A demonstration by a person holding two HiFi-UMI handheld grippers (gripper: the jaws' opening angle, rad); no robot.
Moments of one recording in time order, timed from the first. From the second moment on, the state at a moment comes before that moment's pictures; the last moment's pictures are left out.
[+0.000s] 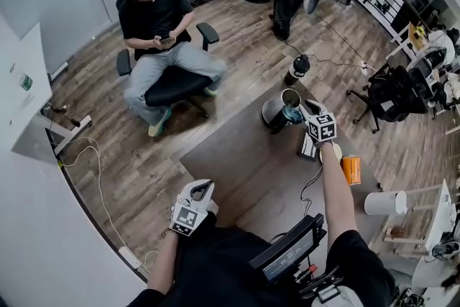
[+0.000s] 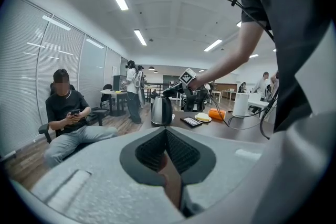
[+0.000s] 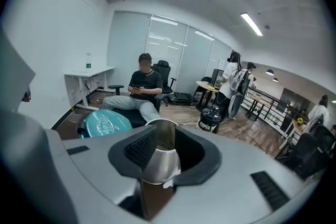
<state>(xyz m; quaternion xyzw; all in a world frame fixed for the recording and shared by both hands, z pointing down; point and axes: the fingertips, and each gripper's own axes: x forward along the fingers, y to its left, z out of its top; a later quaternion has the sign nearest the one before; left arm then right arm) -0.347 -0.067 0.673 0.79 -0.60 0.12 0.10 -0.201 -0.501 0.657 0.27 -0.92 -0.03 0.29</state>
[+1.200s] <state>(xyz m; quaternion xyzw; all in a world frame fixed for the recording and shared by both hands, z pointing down) -0.272 -0.074 0.674 0.87 -0.46 0.15 0.08 -0.158 -0.225 0.560 0.31 -0.95 -0.04 0.01</state>
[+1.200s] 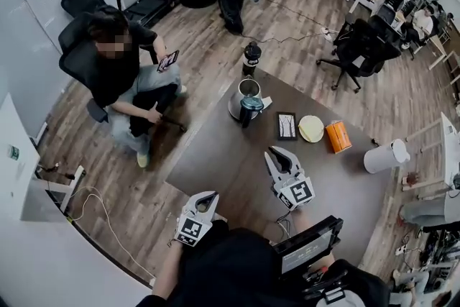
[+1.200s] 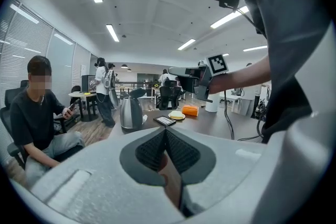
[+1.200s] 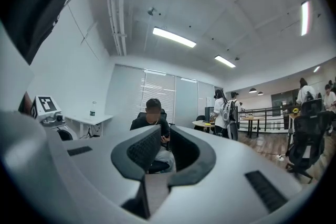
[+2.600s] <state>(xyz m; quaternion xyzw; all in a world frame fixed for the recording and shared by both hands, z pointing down) 0.067 -0.081 0.621 0.99 -0.10 0.12 0.02 0.120 -0.063 0.559 0.57 -0.82 0.01 0.03</state>
